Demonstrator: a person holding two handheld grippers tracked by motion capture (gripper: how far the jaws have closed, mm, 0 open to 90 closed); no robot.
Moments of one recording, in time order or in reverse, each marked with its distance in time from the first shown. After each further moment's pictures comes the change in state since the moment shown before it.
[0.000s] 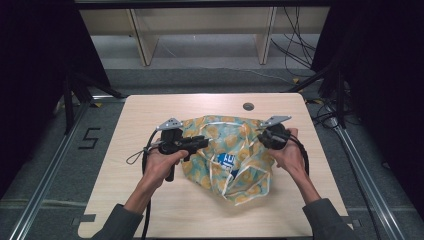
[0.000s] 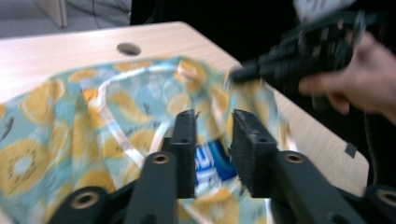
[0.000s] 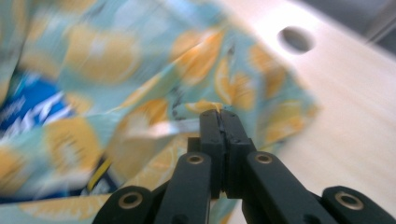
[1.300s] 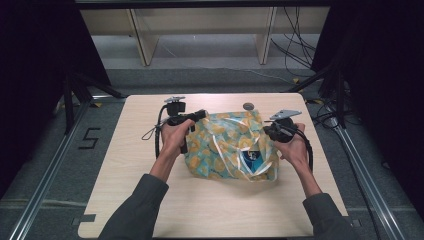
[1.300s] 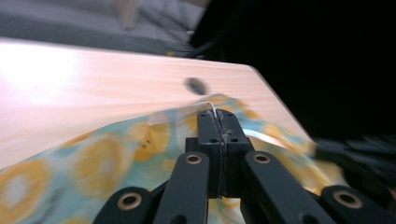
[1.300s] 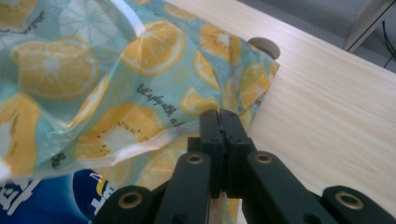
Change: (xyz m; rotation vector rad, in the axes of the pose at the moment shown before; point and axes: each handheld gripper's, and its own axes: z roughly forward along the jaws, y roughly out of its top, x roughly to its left) left arm 0.069 0.040 0.058 -0.104 0.234 -0.281; right arm -0.030 -0.007 0.010 -0.052 -0.017 0.070
